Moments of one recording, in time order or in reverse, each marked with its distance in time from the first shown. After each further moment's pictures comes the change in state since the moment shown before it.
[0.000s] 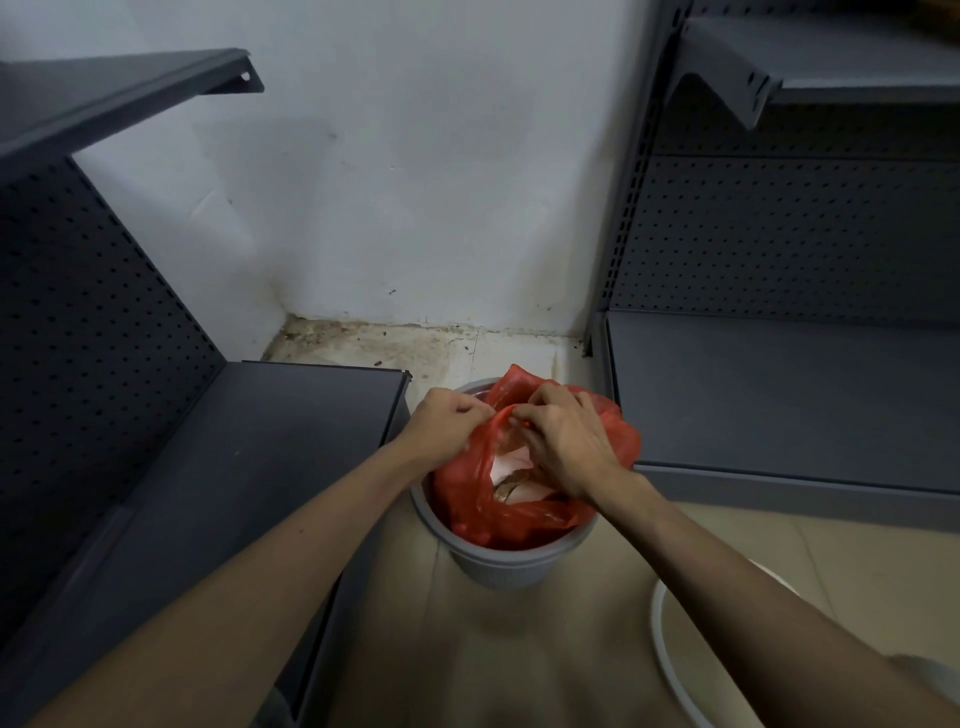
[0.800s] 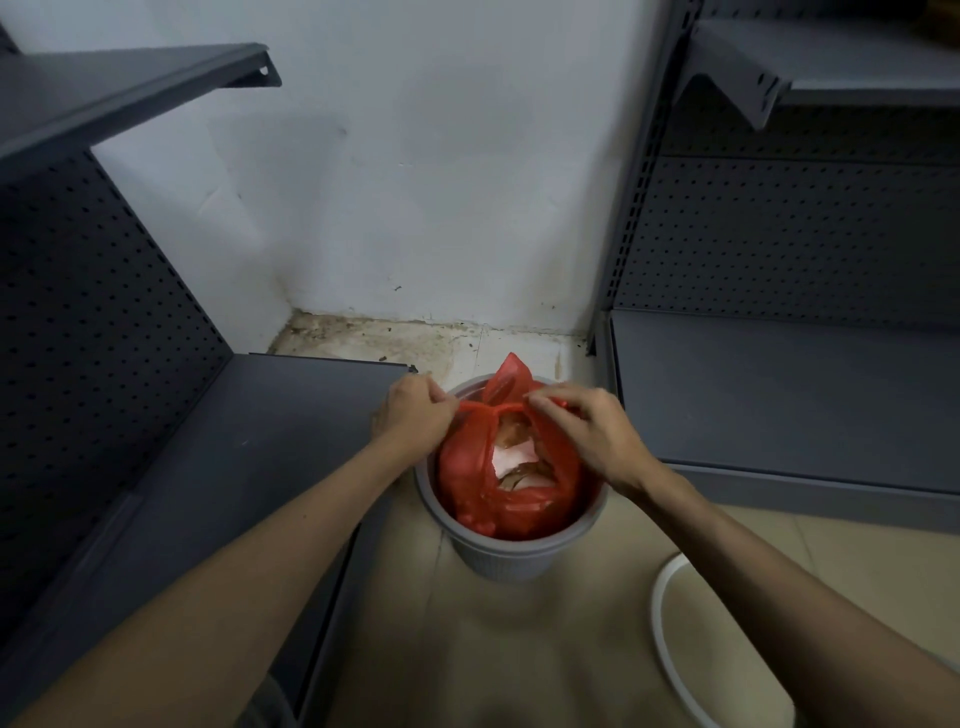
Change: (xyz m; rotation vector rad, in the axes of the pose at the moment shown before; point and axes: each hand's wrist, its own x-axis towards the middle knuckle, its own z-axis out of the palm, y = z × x) left_hand -0.003 -0.014 -0.021 0.338 0.306 -0.090; right_hand -0.012 0.006 -0.023 0.626 0.031 0.093
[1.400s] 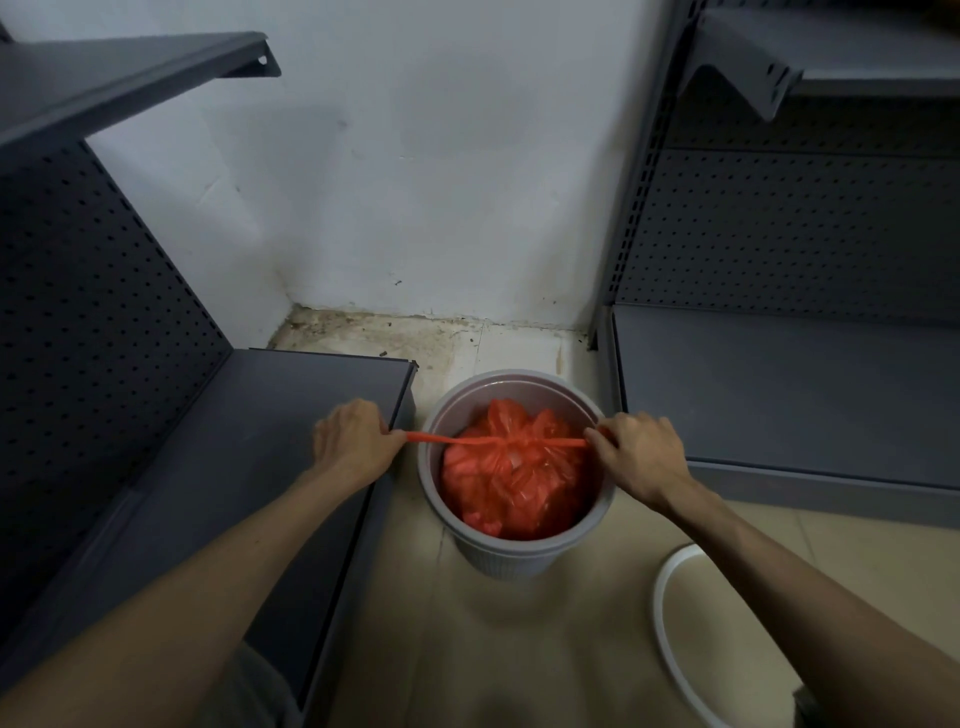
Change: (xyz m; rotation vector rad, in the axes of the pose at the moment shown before) left_hand -0.010 -0.055 -0.025 0.460 0.027 0.012; right_hand -0.021 0.047 -0.012 -0.697 -0.033 0.242
